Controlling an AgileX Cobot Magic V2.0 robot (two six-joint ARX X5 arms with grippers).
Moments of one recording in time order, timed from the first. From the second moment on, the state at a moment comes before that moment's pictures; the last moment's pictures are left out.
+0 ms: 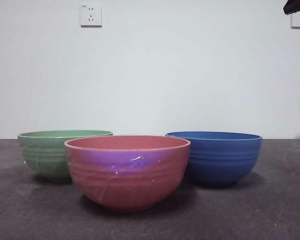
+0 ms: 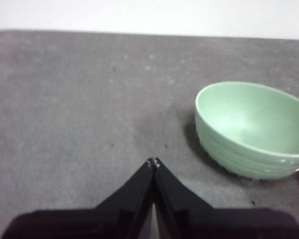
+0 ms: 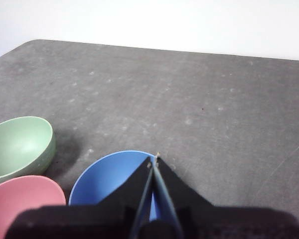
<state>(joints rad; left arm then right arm) 0.01 0.00 0.06 -0.30 0.11 -0.07 0.42 0.65 0.68 -0.34 0.03 0.05</state>
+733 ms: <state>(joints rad) 0.01 0.00 0.05 -0.28 0.11 -0.12 0.42 0.65 0.68 -0.35 0.03 0.05</state>
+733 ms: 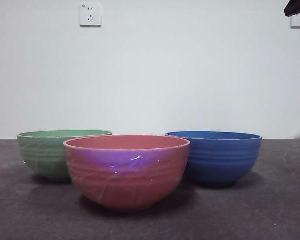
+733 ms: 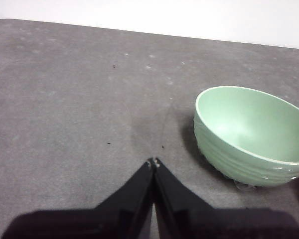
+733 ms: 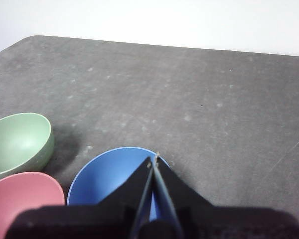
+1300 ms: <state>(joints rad) 0.01 0.00 0.05 -0.28 0.11 -0.12 0.28 0.38 0.54 -0.42 0.06 -0.05</state>
